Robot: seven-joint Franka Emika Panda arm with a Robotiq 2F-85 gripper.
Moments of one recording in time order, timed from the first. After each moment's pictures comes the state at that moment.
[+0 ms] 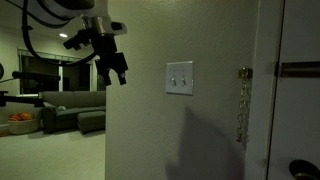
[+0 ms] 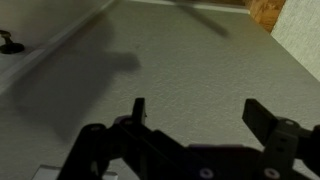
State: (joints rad) arm 0.07 -0.35 0.15 -2.07 -0.05 2.04 0.06
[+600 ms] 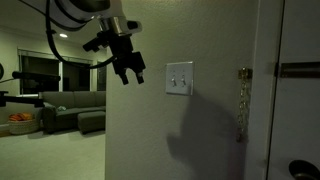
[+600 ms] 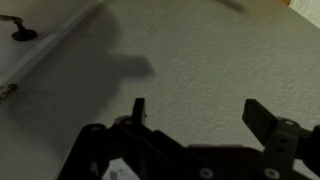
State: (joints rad) arm 0.04 -0.27 0.10 -2.00 -0.07 2.13 0.06
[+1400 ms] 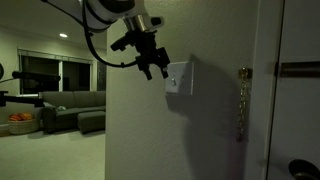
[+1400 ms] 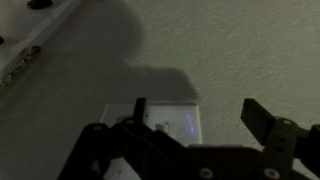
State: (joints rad) arm 0.01 -0.09 0.04 -1.80 -0.11 2.18 0.07
